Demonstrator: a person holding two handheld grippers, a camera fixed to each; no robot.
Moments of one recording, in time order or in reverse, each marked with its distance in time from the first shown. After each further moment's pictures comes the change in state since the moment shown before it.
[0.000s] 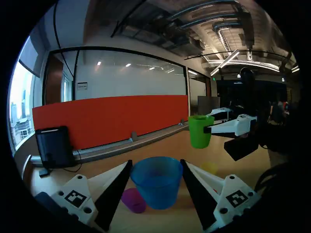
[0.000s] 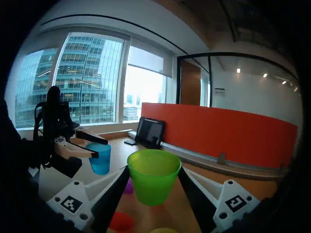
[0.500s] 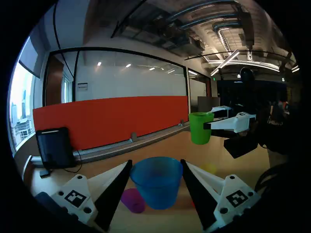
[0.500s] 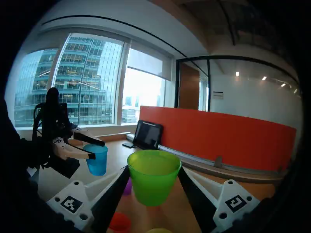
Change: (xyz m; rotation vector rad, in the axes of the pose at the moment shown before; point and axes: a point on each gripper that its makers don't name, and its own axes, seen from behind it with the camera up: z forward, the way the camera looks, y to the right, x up) left arm 0.002 0.004 -0.003 0.003 0.003 0.001; right arm 0.012 0.010 -0.009 -0.018 0.020 -0.010
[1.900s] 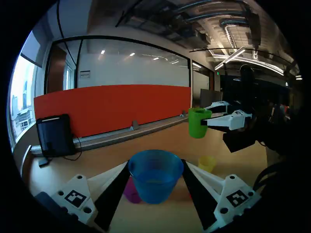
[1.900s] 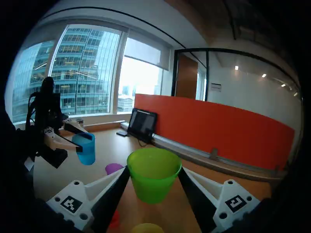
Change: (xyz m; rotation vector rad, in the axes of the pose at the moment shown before) left arm -0.018 -0.004 -0.006 0.011 -0.092 -0.053; right arm -0.021 0.028 0.004 -0.037 -0.074 -0.022
